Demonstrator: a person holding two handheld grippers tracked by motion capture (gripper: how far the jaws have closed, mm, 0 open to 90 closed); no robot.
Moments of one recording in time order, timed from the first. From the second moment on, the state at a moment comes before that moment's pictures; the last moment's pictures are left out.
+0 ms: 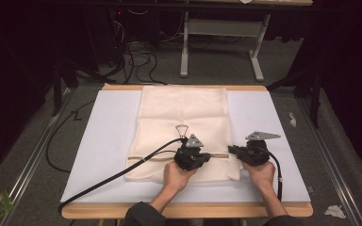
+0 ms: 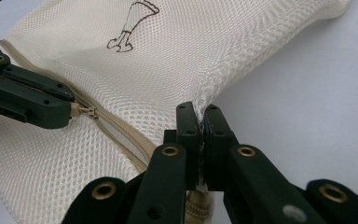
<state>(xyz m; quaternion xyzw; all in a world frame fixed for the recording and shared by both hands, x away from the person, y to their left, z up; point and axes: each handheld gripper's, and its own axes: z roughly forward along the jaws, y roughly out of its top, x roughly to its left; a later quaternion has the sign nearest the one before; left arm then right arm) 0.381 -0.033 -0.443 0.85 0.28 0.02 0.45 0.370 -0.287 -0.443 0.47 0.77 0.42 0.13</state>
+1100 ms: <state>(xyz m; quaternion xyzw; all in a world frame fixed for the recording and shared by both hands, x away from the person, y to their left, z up) 0.383 -0.015 -0.436 0.84 0.29 0.03 0.45 0.373 -0.288 -0.442 0.47 0.77 0.41 0.14</state>
